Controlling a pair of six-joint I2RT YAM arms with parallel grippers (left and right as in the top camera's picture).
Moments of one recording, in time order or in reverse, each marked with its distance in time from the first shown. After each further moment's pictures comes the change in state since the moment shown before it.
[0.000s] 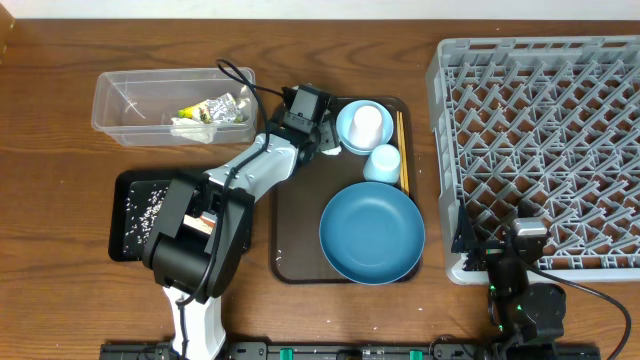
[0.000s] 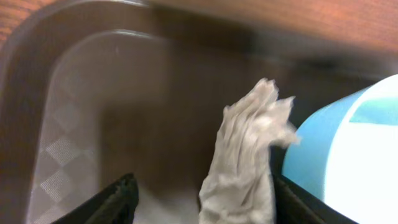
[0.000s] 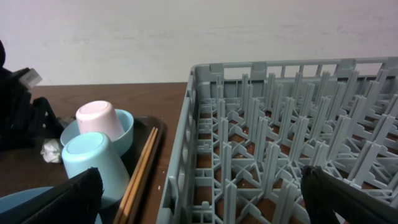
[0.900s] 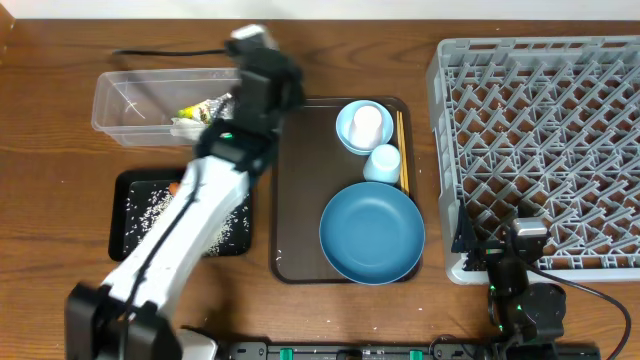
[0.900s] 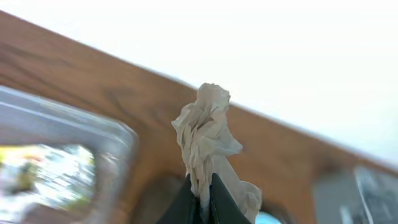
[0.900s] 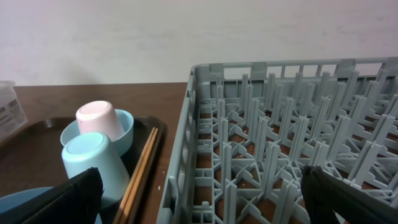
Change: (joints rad) left arm 0.084 -0.477 -0.002 0.000 -0.242 0.000; right arm 0.000 0.000 0.000 0.000 0.000 0.000
